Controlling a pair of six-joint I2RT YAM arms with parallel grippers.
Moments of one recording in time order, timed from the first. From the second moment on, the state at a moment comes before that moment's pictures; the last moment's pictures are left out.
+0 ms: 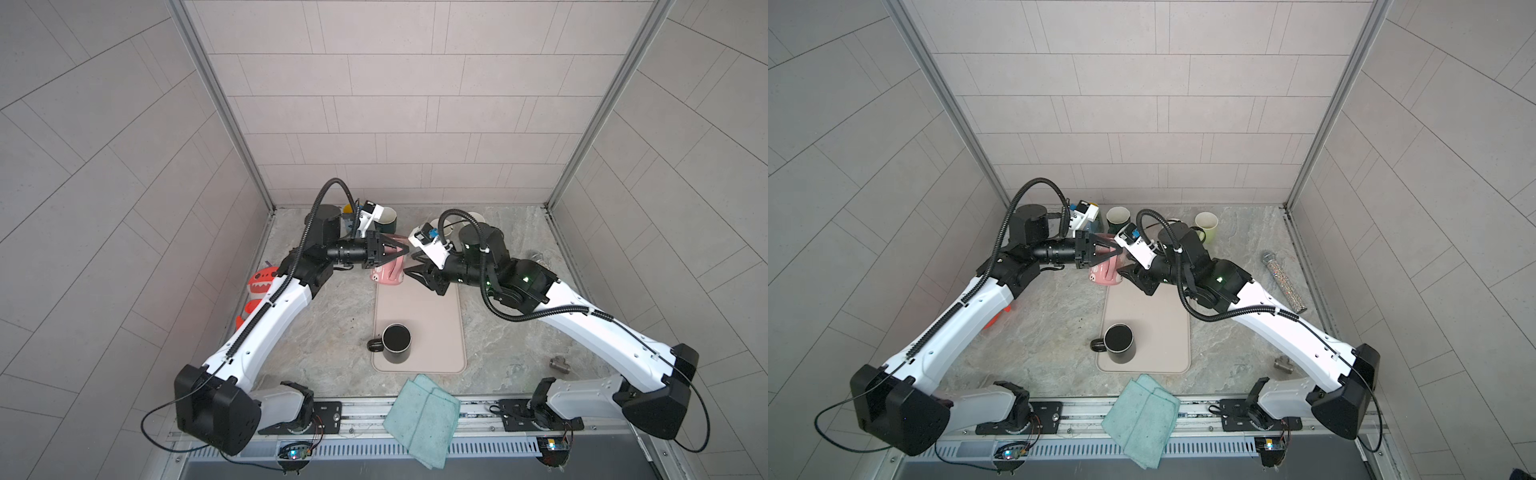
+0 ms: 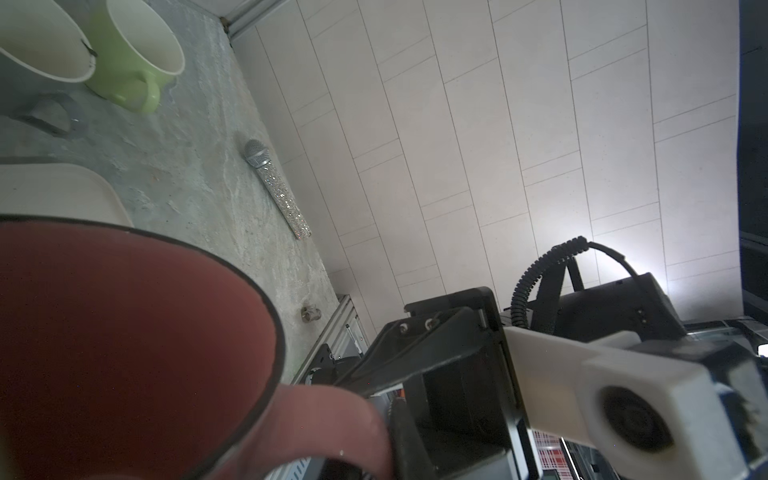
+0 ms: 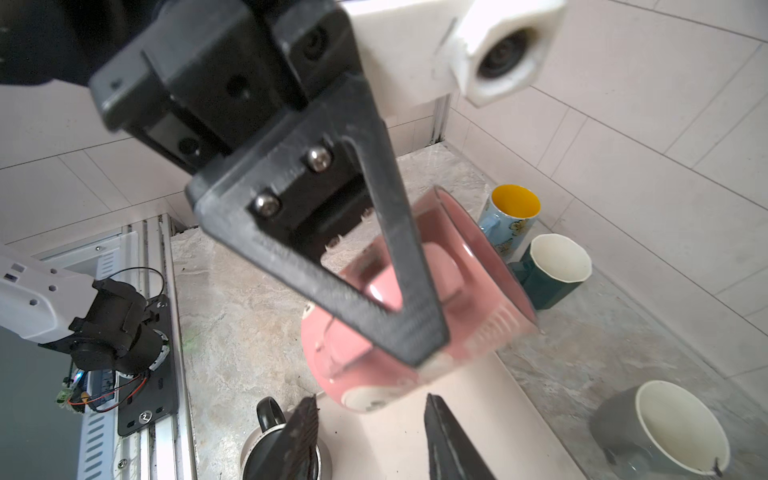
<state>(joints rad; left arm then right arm) -0.33 1.27 1.22 -0.30 1.01 -0.82 0.78 1.26 1.34 -0.49 -0.20 -0.10</state>
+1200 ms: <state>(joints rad) -0.05 1.62 1.10 0.03 0.12 -0.56 0.71 0.97 1.05 -0.38 -0.09 0.00</state>
